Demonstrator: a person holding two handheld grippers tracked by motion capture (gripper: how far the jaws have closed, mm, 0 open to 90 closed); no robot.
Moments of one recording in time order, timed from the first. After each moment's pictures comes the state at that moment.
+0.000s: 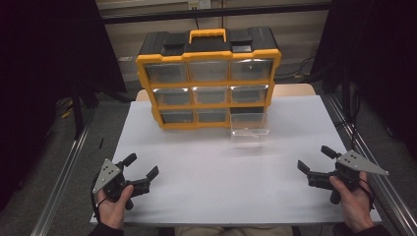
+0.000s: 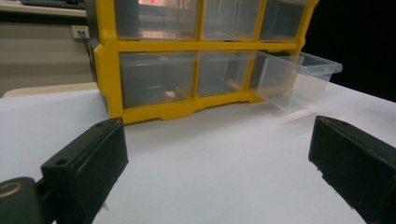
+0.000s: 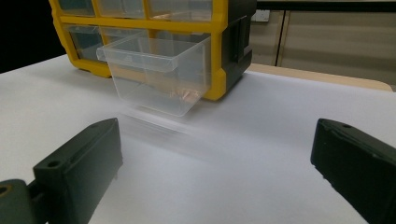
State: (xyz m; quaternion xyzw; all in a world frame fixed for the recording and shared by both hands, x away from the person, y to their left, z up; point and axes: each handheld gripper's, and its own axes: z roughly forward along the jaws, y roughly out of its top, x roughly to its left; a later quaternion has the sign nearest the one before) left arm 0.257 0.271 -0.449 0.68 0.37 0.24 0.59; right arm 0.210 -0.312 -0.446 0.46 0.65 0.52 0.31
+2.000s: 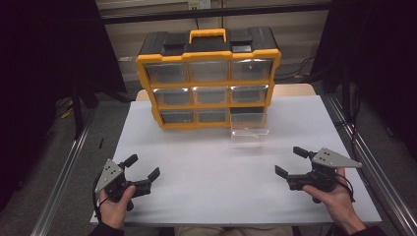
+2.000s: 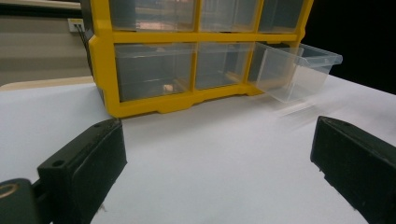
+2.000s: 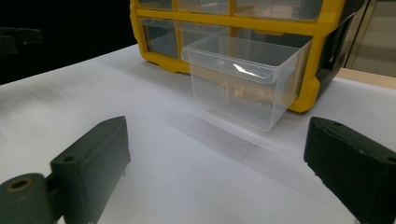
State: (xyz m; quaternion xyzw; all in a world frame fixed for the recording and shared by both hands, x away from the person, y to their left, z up) left arm 0.257 0.269 -0.452 0.68 0.37 0.24 0.58; right arm 0.222 -0.262 -0.436 0.39 0.71 0.54 0.24
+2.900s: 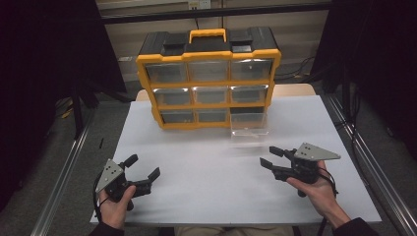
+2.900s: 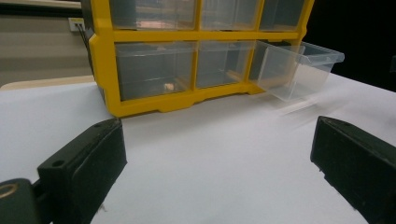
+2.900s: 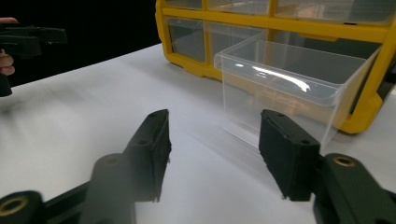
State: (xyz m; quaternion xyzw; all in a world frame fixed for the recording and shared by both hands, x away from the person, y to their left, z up) left arm 0.257 0.268 -0.452 0.68 0.37 0.24 0.58; right arm 0.245 -0.231 -0.439 0.35 0.72 0.56 0.21
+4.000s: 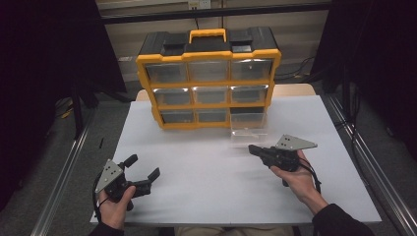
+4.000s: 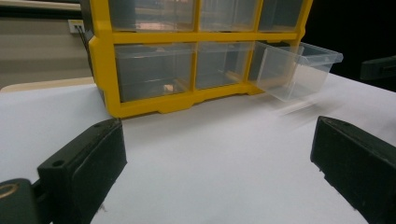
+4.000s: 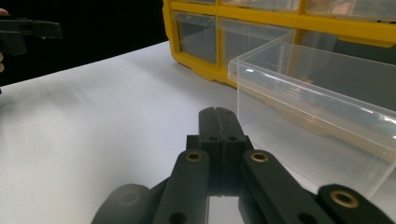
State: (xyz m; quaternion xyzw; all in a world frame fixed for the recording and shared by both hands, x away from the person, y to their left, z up) left arm 0.256 0.268 -0.451 0.69 0.37 0.24 0.58; right arm 0.282 -0.201 -0.449 0.33 0.74 0.56 0.19
